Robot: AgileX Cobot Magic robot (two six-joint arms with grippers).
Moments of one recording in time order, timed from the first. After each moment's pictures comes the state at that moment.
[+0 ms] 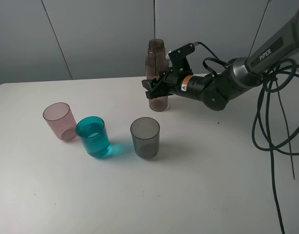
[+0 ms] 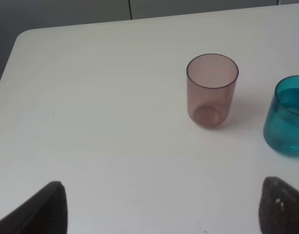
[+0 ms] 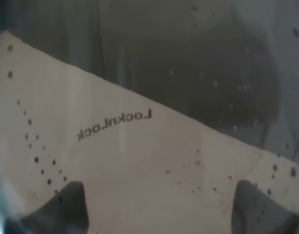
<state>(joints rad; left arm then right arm) -0.02 0.00 -0.51 0.01 1.08 0.03 0.42 2.26 -1.13 -0.43 -0.73 0.25</state>
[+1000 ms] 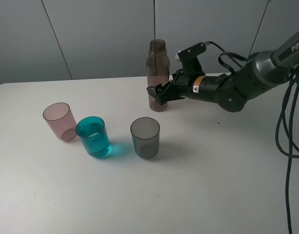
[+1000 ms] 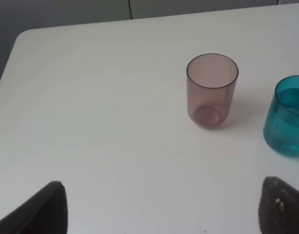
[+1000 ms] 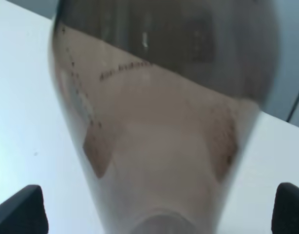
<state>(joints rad) -0.02 0.00 -0.51 0.01 1.08 0.03 0.39 2.07 -0.92 -0.43 -0.65 0.25</state>
